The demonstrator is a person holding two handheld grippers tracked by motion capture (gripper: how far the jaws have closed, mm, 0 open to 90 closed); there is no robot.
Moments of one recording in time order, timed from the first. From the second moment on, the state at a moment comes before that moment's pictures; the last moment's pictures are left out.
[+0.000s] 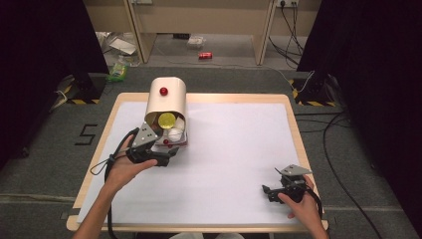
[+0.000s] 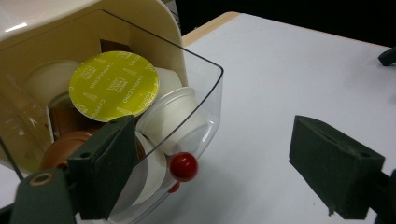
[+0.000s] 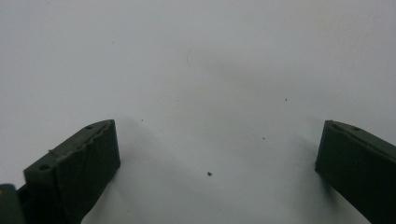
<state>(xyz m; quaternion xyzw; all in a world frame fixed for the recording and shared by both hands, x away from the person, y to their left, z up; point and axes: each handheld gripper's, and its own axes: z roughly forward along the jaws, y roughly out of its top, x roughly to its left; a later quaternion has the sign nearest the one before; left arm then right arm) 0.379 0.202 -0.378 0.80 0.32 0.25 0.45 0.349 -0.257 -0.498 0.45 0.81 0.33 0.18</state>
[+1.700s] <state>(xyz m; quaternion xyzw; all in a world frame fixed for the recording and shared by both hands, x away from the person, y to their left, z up) 0.347 0.205 -0.385 0.80 0.31 0.24 0.45 0.349 -0.257 -0.498 0.45 0.81 0.33 0.18</state>
